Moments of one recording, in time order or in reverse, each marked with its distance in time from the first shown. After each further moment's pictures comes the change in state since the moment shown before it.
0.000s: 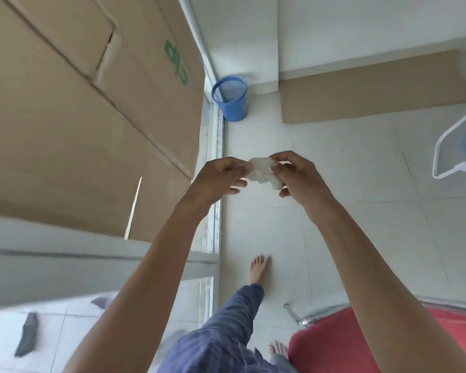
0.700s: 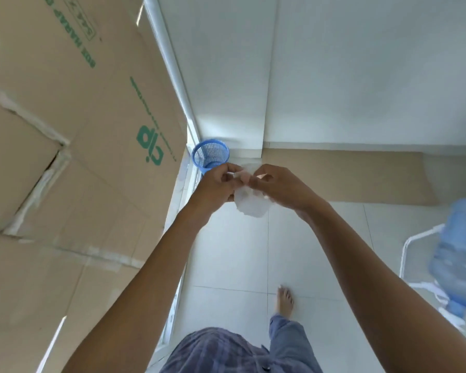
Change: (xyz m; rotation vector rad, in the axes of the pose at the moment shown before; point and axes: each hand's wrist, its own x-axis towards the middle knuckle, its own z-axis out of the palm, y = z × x) left_hand 0.279 0.183 -0.015 -0.264 0.029 0.137; right_hand 0.302 -0.174 -0.078 -0.397 -0.253 -0.085
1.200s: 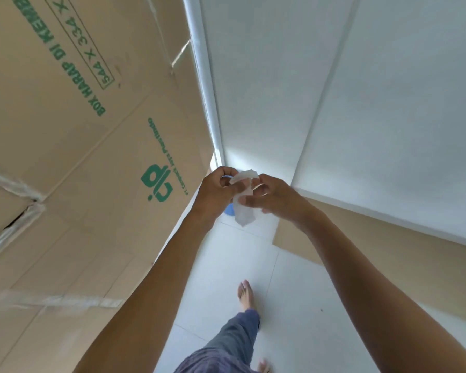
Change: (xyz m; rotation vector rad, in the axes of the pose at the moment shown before) left_hand 0.175 0.081 -0.002 -0.132 0.383 0.062; right_hand 0.216 -0.043 -0.093 -0.005 -0.343 -0.125
